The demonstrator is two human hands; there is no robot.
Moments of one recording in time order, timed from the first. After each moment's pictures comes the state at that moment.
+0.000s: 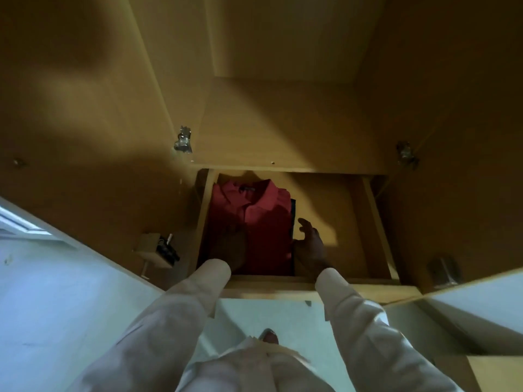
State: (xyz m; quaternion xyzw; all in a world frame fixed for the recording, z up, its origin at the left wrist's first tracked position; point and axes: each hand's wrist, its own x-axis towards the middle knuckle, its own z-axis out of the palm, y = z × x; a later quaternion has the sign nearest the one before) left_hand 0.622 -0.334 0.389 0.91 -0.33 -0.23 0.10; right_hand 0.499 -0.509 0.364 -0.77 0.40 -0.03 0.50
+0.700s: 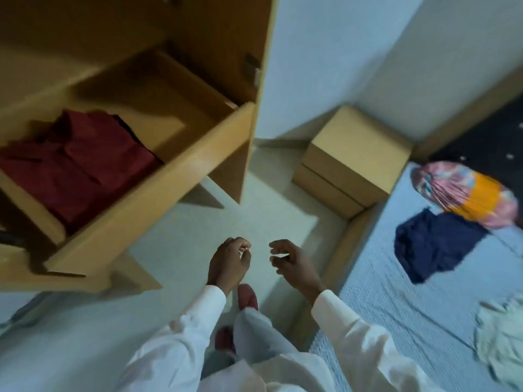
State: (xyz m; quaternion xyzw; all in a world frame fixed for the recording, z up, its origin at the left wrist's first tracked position) left_hand 0.378 -0.204 0.286 0.69 -0.59 -0.36 0.20; right_hand 0.195 -0.199 0.301 -0.50 0.65 -0.21 0.53
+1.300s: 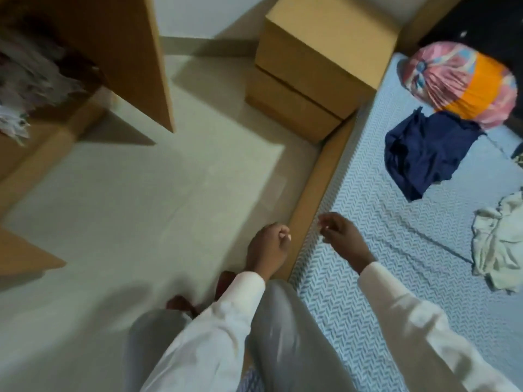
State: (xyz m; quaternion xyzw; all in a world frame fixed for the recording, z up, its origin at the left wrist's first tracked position) left_hand 0.158 -0.127 0.002 0.57 -0.62 -0.52 0.15; right_hand -0.040 -0.110 0.043 -0.41 0.80 -0.17 0.41
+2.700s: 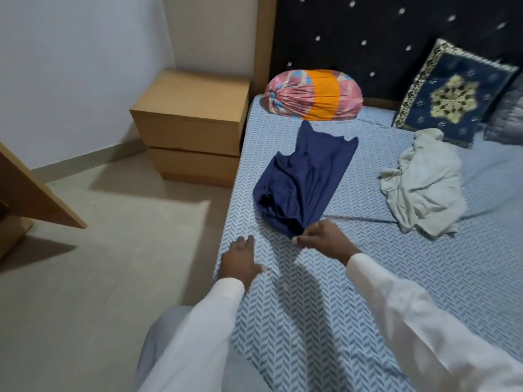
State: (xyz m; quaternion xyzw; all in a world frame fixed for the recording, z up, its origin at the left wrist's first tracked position) left_hand -0.070 -0.067 -0.038 0.45 -0.87 -0.20 -0.09; right_hand -0.284 0.026 0.028 -0.46 0.78 -0.25 0.34
